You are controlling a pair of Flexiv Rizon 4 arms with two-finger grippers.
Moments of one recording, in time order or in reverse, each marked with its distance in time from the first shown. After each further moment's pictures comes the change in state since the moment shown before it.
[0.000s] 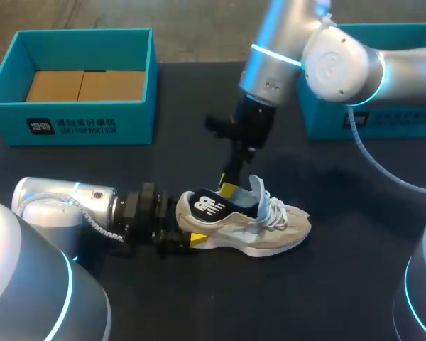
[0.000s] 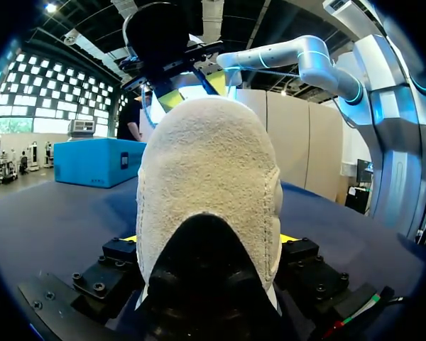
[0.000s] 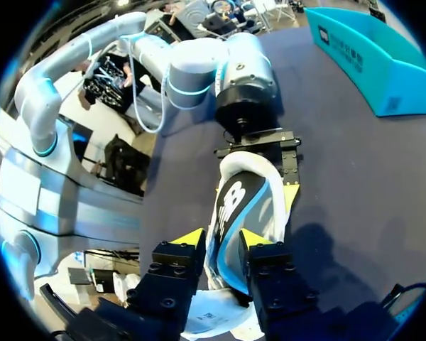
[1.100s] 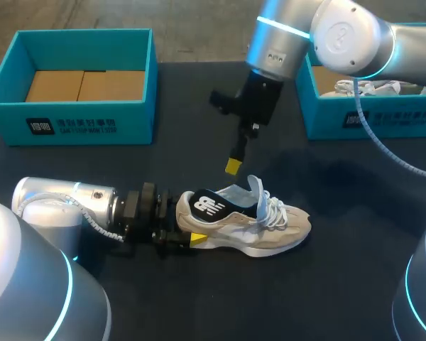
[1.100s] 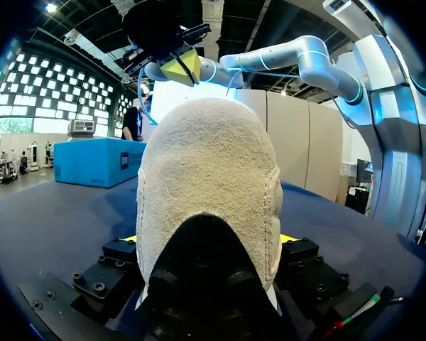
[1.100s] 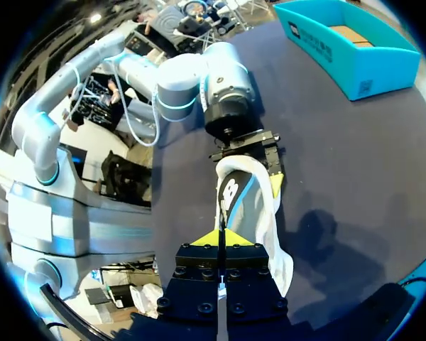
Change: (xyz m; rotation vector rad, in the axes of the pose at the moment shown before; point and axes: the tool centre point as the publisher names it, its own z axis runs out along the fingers) left arm 0.000 0.000 0.000 0.000 0.000 0.000; right arm 0.009 0.002 -0.050 0.017 -0.024 0.163
